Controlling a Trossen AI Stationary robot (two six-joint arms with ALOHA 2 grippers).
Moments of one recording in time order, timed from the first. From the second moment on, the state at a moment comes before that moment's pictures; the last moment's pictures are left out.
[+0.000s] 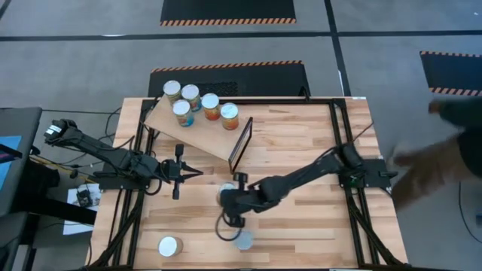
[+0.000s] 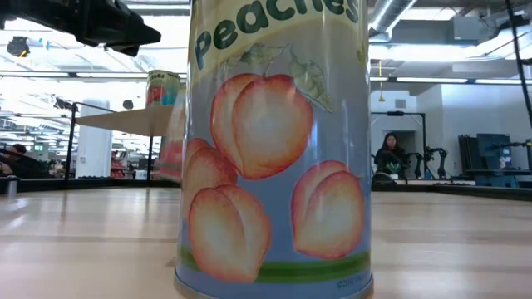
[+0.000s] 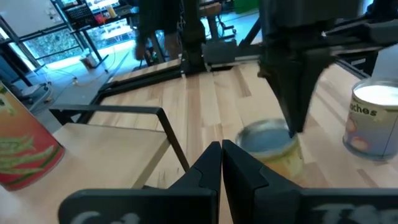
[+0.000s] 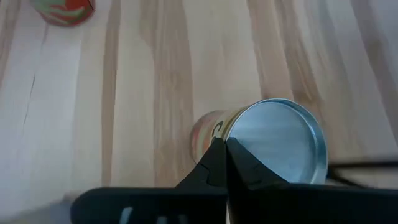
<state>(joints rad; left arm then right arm) -0.37 0.75 0.39 0.11 -0.38 0.15 0.35 2.10 1.80 -0.64 0.34 0.29</state>
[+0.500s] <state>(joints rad) -0.37 0.75 0.39 0.08 -0.38 0.13 0.28 2.25 1.96 -0.63 0.32 0.21</state>
